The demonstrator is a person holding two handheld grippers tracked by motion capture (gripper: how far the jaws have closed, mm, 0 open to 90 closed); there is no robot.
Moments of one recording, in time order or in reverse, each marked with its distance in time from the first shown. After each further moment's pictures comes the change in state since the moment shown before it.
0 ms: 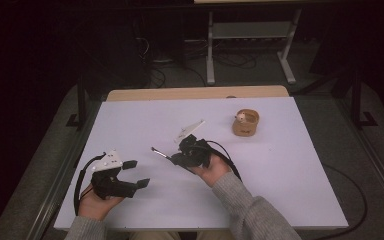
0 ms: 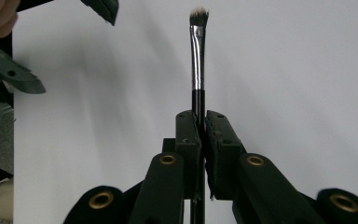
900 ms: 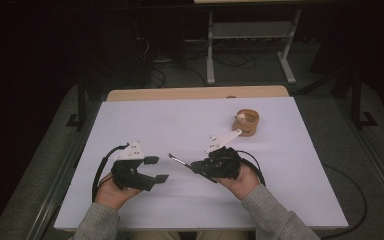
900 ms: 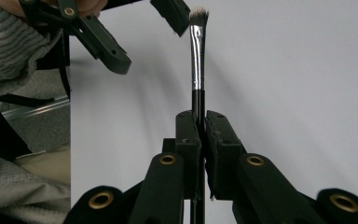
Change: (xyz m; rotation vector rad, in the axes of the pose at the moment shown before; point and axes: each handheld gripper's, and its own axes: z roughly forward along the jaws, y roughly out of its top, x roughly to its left) left arm -0.015 0.041 0.031 0.042 -0.130 0.070; right arm 0.008 -0.048 -0.062 -0.123 0.056 -0.047
